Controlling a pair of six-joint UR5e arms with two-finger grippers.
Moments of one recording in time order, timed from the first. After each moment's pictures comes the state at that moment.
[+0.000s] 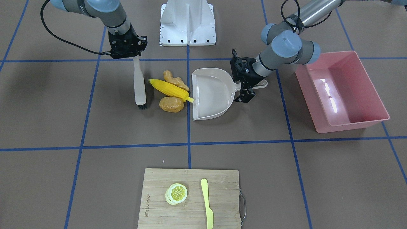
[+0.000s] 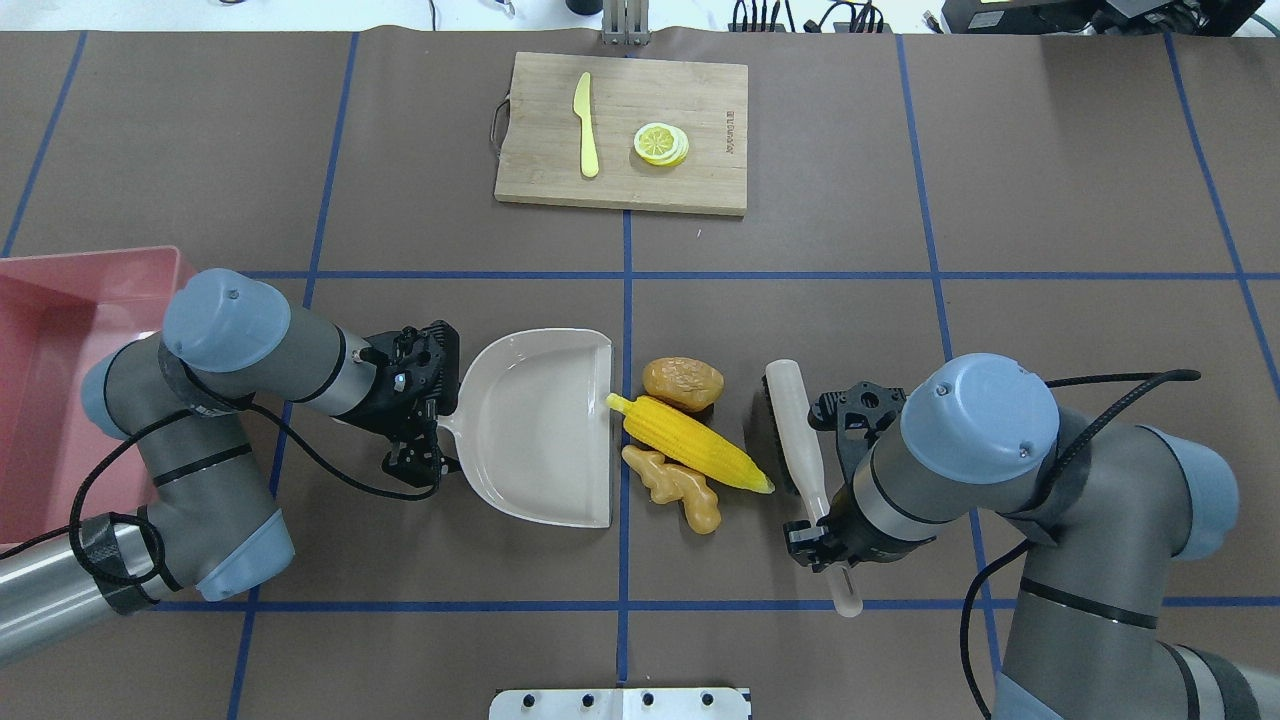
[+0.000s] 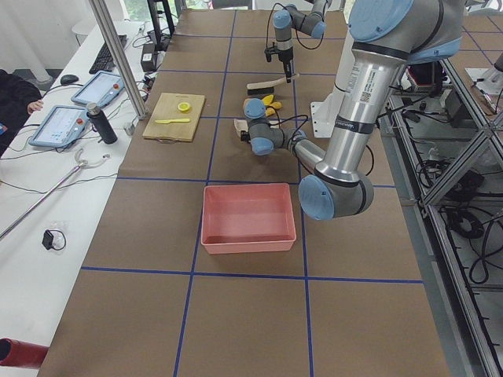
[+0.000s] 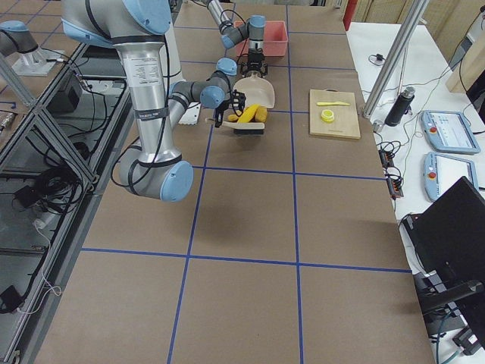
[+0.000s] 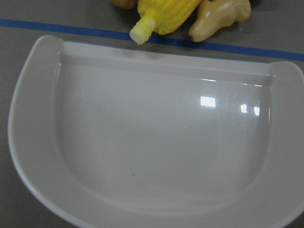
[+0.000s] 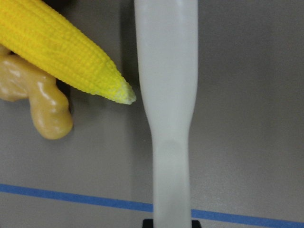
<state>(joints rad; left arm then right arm) -0.57 -1.93 -1.62 -2.28 -2.10 0.15 0.38 -1.31 2.09 -1.60 2.03 1.20</state>
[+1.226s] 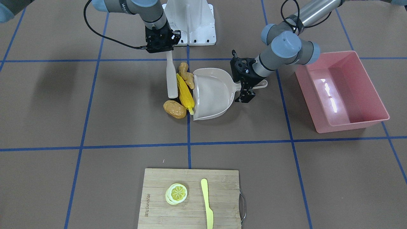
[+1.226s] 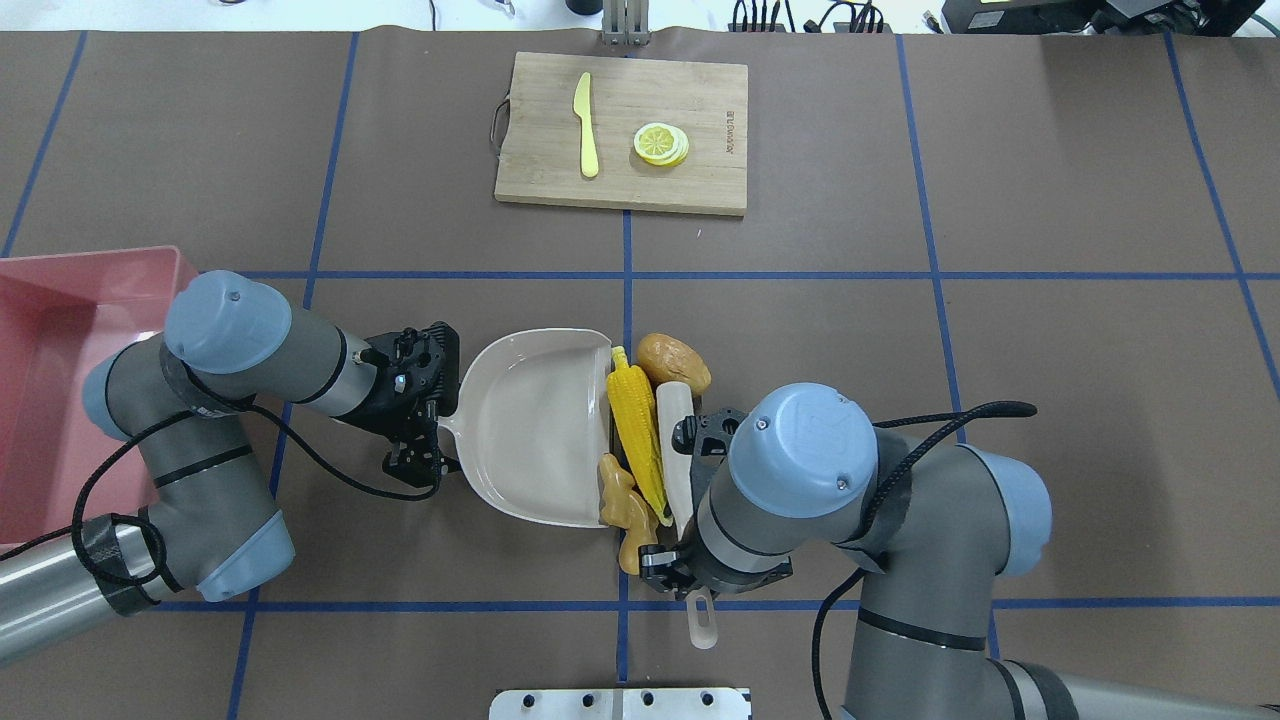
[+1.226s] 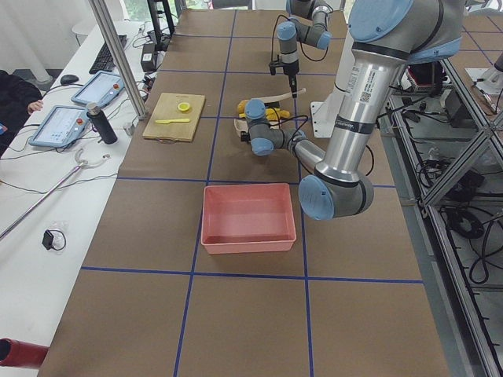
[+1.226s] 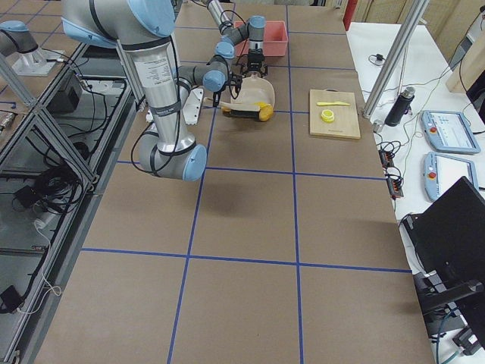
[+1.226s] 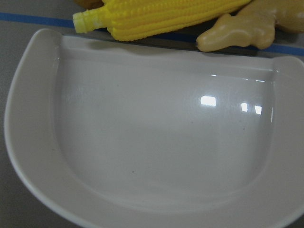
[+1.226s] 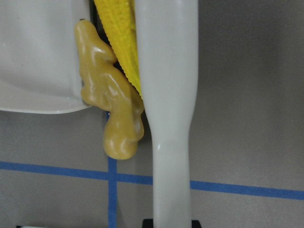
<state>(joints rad) -0.57 -1.93 -1.61 -2.29 -2.10 0.15 0.30 -1.05 1.94 -1.60 2.01 1.36</state>
